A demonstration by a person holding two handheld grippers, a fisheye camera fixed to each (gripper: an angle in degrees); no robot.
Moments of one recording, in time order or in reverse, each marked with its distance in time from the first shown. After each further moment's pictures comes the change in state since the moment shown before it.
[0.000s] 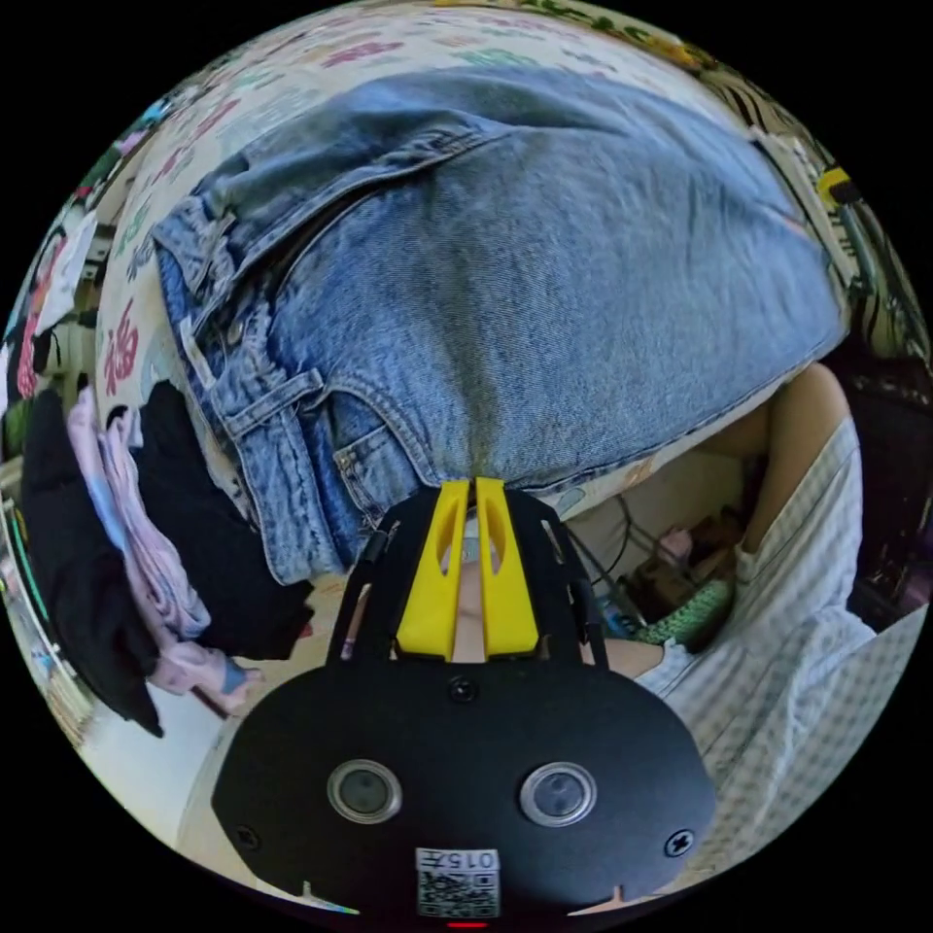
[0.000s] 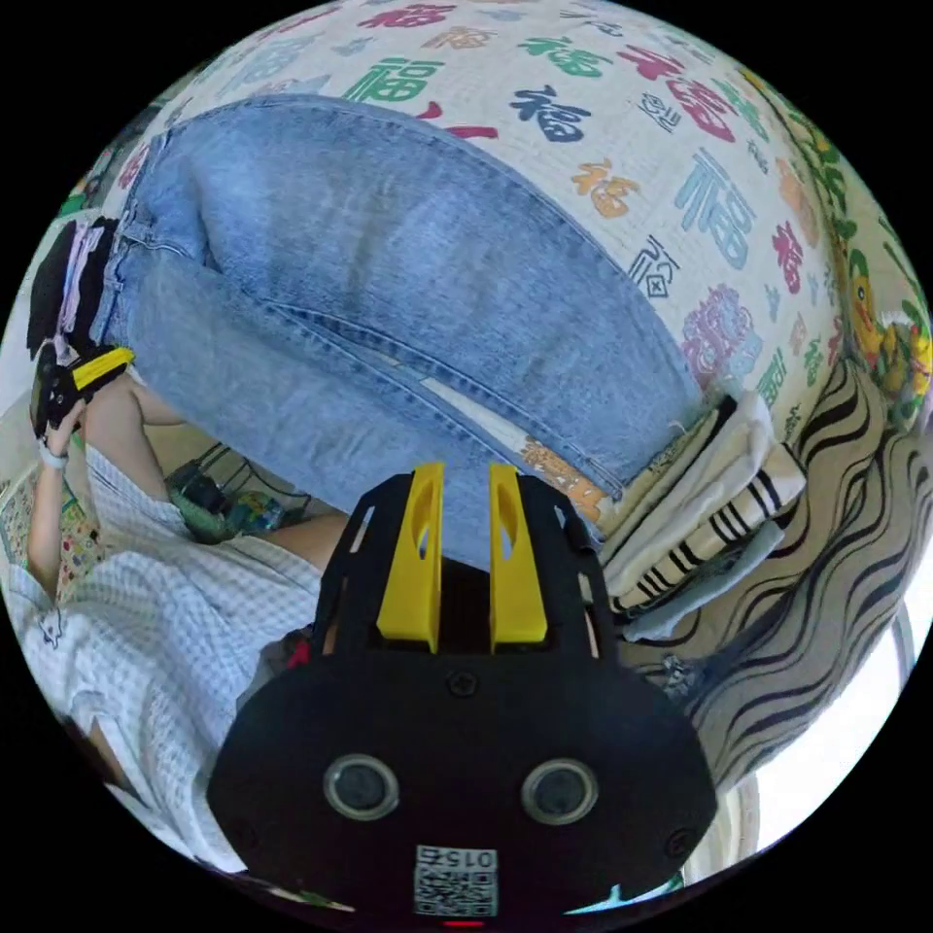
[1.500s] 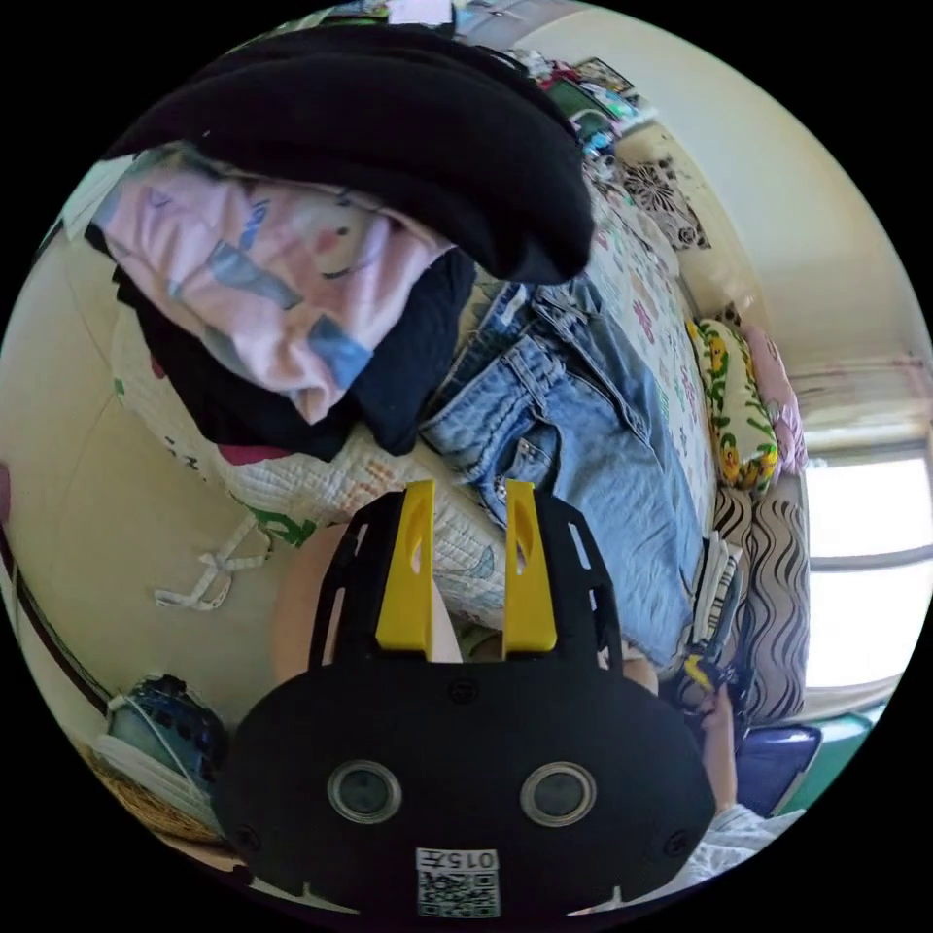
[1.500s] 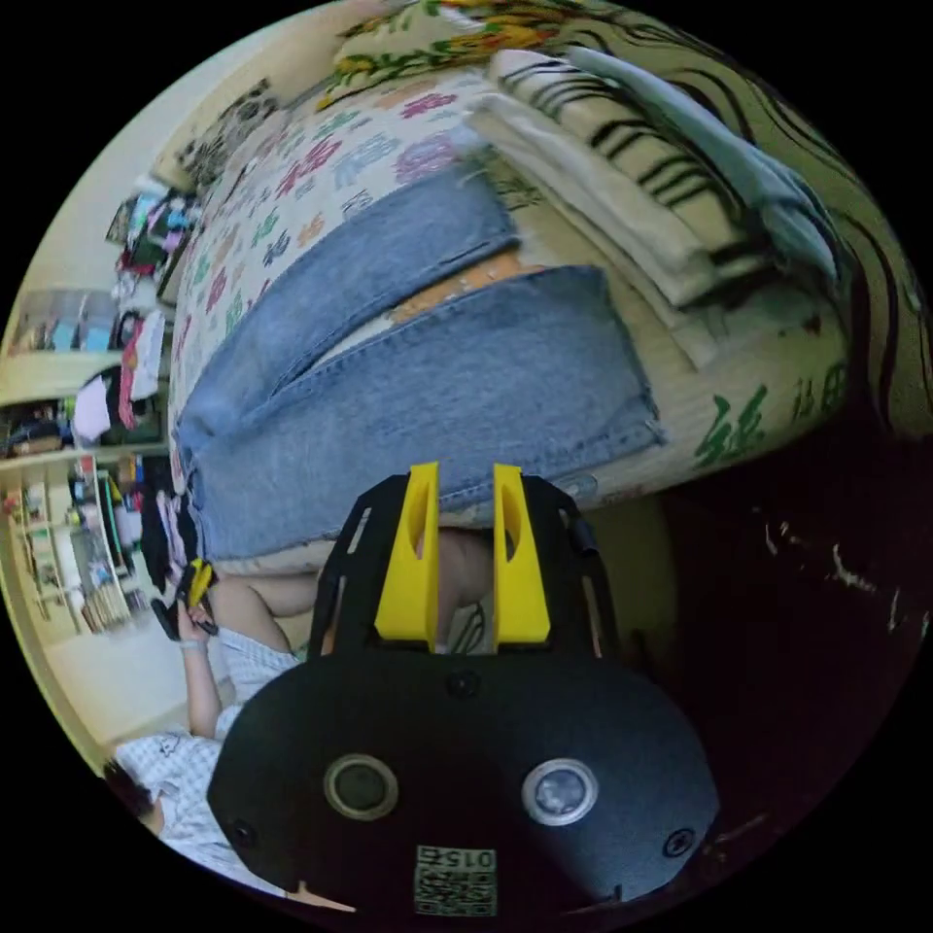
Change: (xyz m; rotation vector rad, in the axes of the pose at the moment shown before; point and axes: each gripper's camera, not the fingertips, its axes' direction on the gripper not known) left arm -0.179 0.271 0.096 0.587 0.528 -0.906; right arm 0.190 0.293 0.379 0.629 -0.813 0.863
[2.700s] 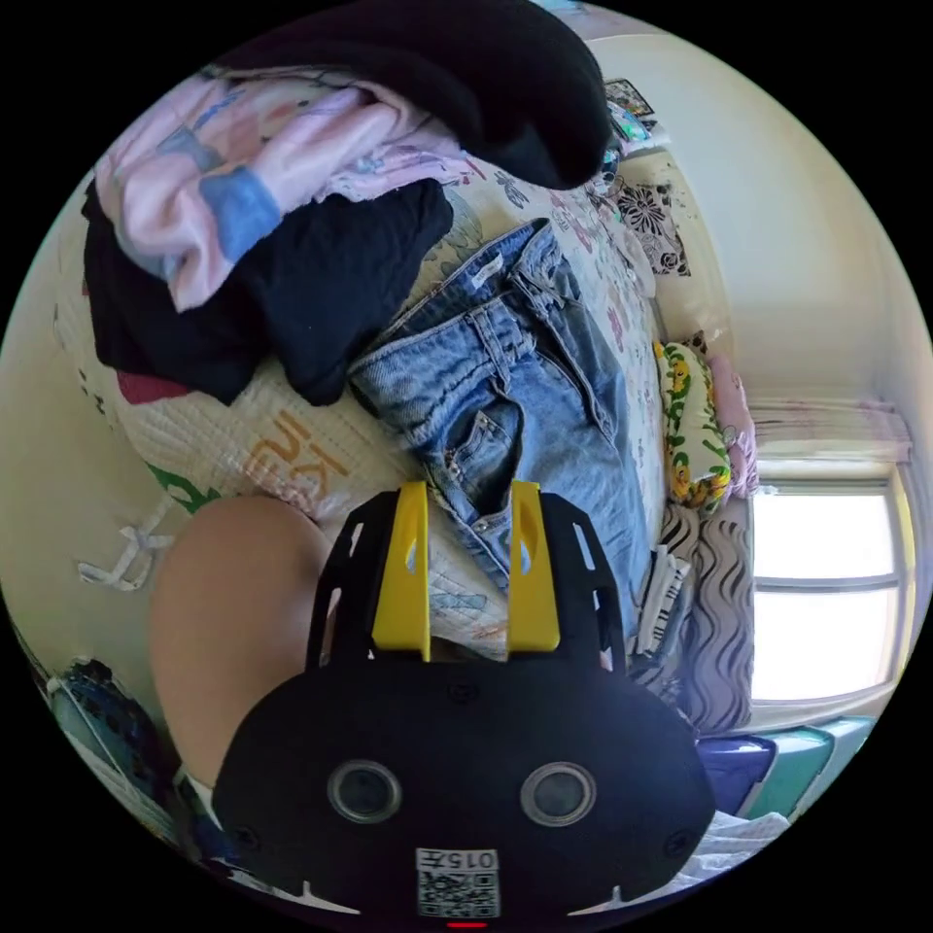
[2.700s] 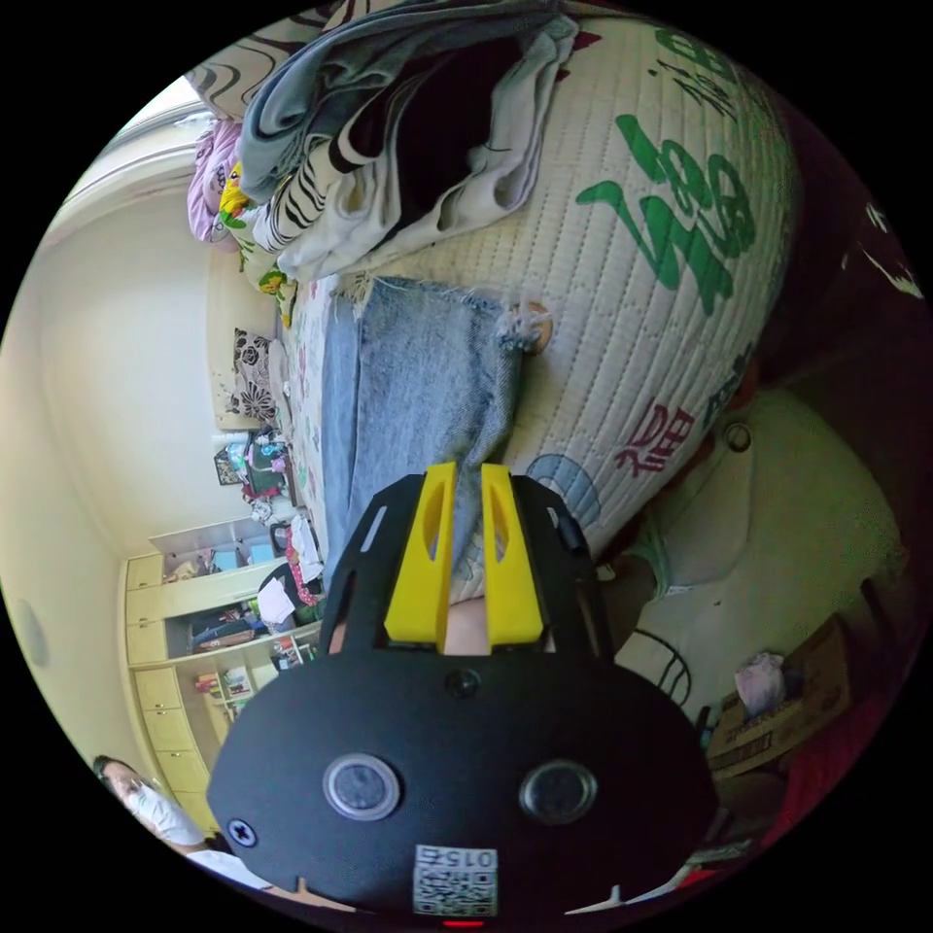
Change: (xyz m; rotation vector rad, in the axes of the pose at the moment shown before) left arm -0.004 0.009 0.015 -0.020 0.220 -0.082; right arm 0.324 -0.069 -0.139 0.195 -0.545 0.388
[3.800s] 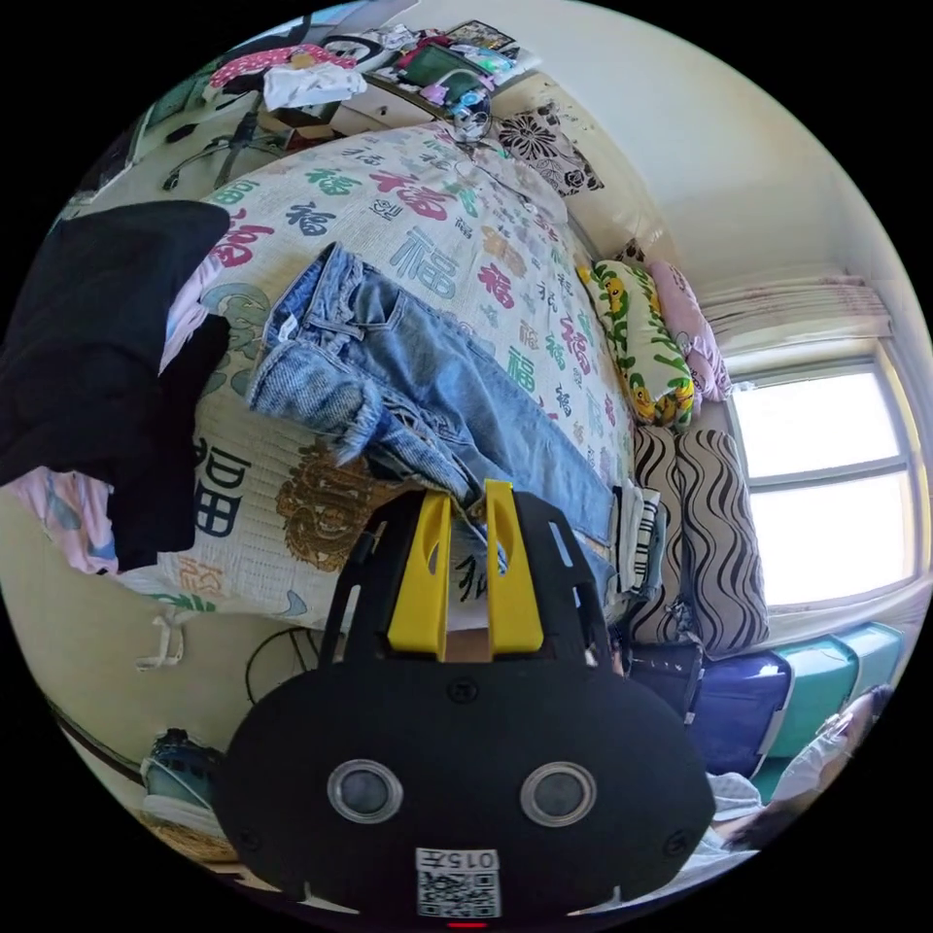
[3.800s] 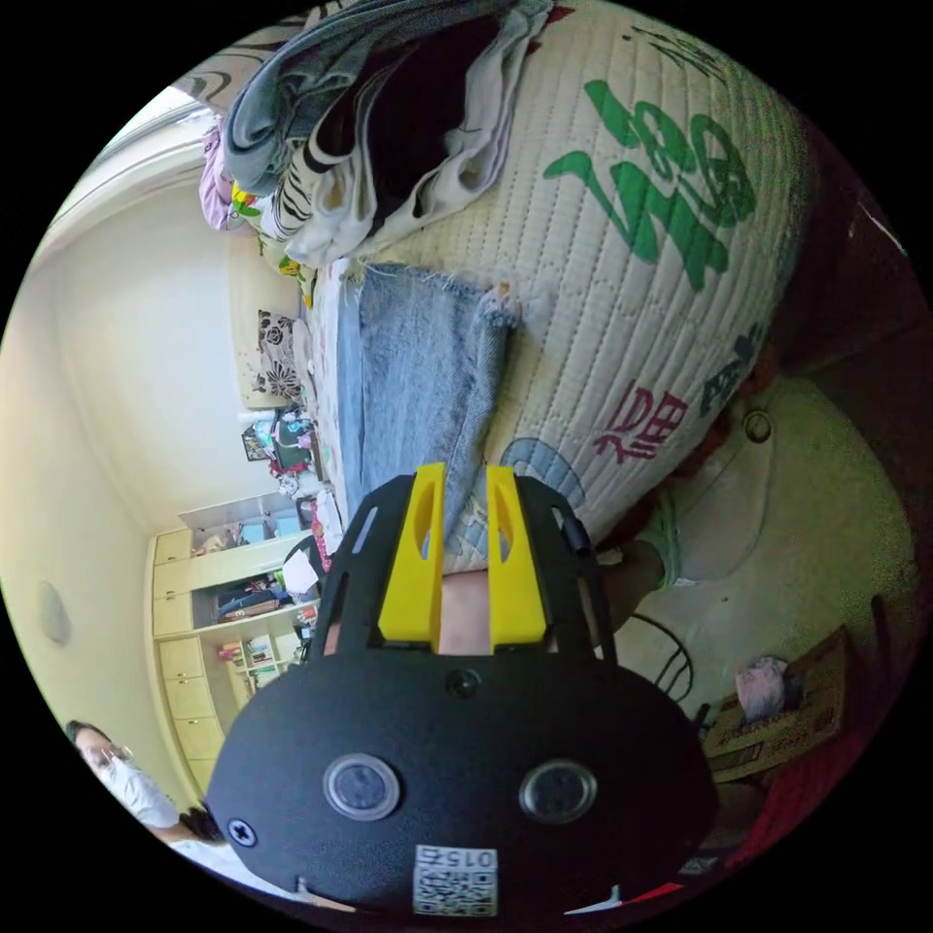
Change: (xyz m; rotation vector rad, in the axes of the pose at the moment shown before) left arm 0.212 -0.049 -0.025 -0.124 -0.027 0.298; right arm -0.058 -0.023 -0.099 -0.078 -0.104 -0.015
